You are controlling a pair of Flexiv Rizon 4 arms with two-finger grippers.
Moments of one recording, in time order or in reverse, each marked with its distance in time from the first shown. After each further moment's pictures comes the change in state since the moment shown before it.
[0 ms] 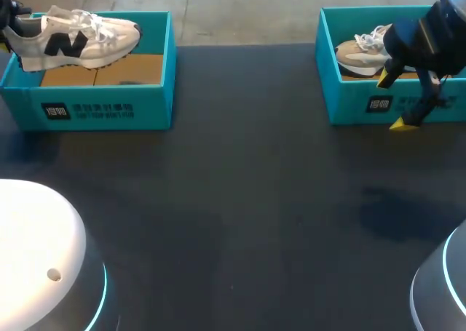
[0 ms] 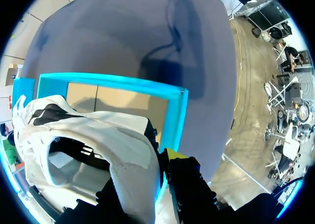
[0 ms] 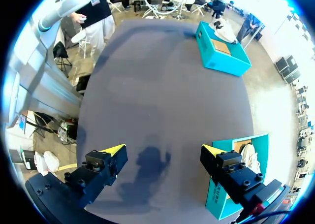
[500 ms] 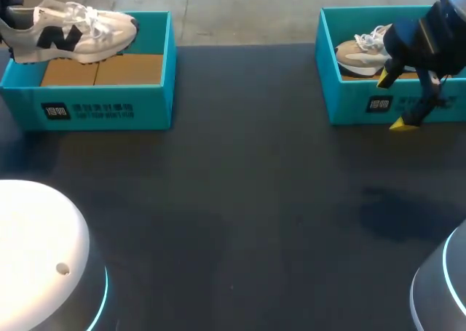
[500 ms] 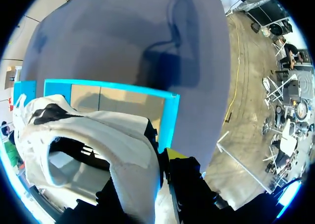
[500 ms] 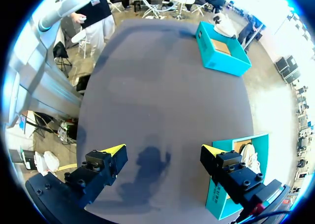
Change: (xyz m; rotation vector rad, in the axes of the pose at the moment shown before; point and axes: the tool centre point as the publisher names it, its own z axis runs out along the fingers) left arm 0.004 -0.007 -0.041 -0.083 0.007 0.011; right arm 0.000 0.000 0.000 0.000 0.000 0.000
